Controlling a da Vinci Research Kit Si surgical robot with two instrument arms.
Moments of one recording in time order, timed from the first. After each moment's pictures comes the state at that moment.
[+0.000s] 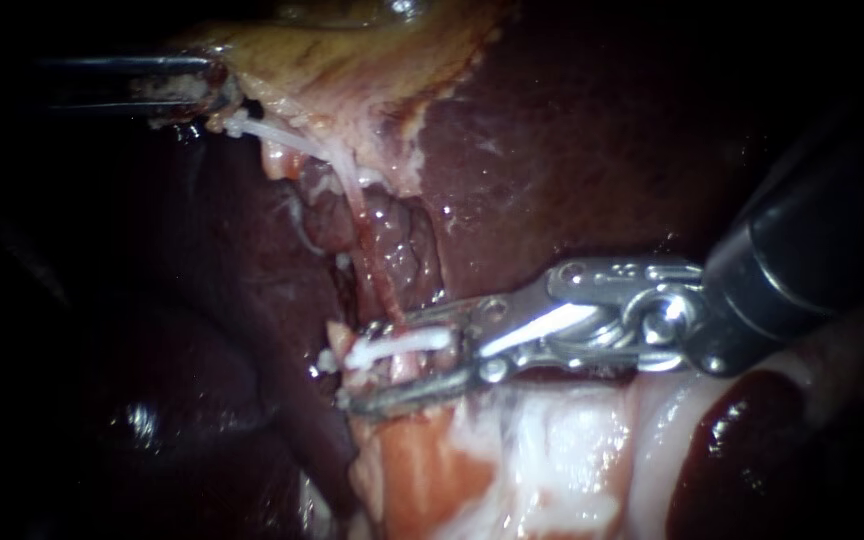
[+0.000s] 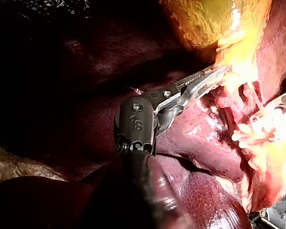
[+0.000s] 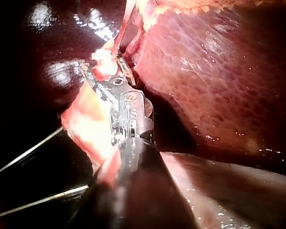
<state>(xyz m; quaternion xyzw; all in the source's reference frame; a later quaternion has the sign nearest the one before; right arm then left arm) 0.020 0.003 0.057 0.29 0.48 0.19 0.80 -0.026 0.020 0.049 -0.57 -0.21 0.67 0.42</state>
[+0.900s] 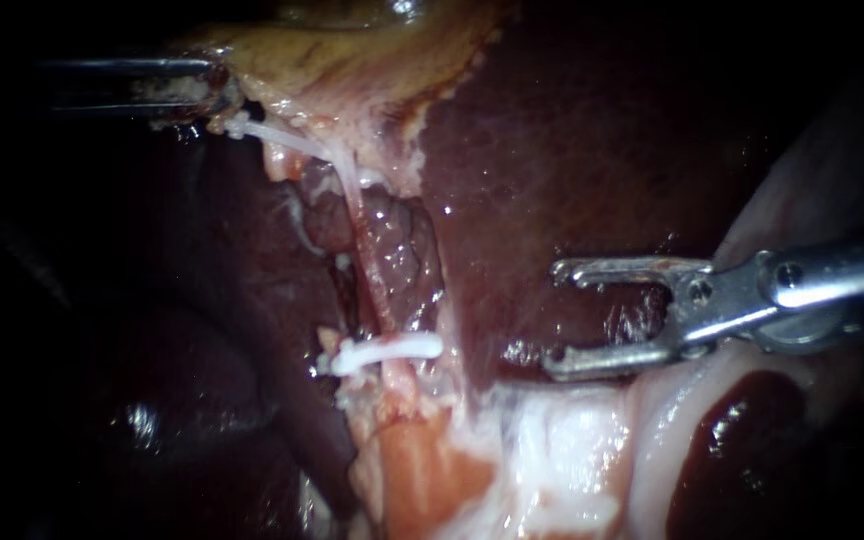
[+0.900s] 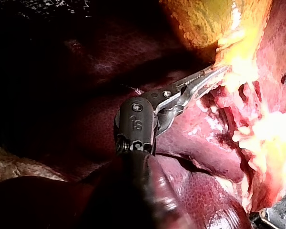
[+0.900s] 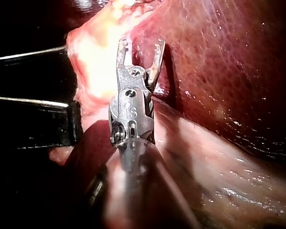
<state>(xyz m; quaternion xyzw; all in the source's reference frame) 0.006 0.004 0.053 0.17 0.51 0.13 0.83 -0.026 0.020 0.049 -0.57 -0.21 0.67 0.42</state>
